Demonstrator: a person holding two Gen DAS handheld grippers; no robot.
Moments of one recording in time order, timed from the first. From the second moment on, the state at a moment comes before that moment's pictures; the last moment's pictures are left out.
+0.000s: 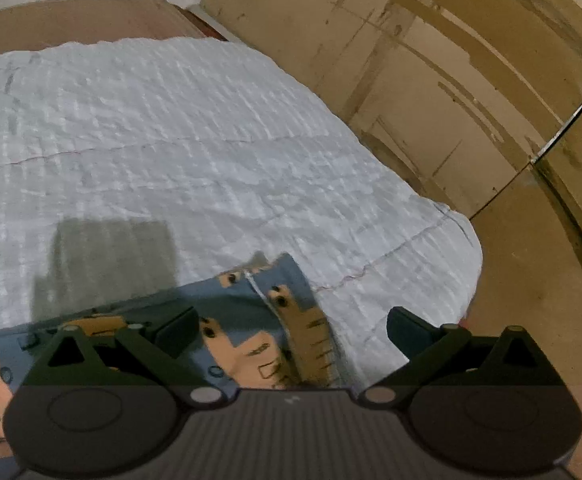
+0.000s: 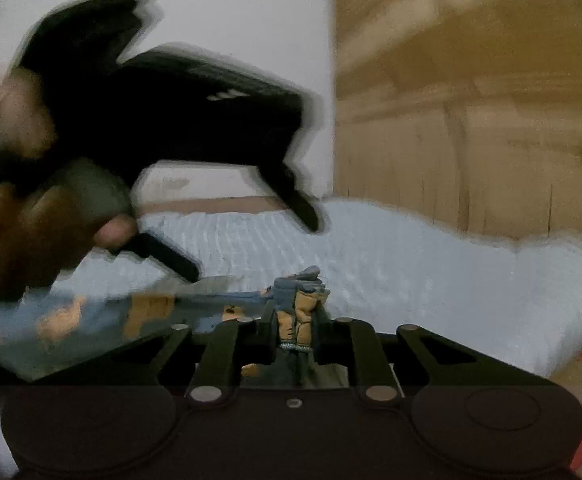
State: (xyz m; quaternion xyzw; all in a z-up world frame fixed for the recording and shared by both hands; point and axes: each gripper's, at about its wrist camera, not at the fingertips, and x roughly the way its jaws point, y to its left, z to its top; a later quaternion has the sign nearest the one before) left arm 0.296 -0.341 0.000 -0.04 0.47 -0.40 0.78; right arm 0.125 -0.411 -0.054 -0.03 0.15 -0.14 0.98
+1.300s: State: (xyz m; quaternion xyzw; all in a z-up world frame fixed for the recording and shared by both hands) left arm 0.276 -0.233 0.062 -0.10 0.45 -0.29 0.84; right arm 0.103 -0.307 -0.020 -0.26 0.08 -0.07 0.96
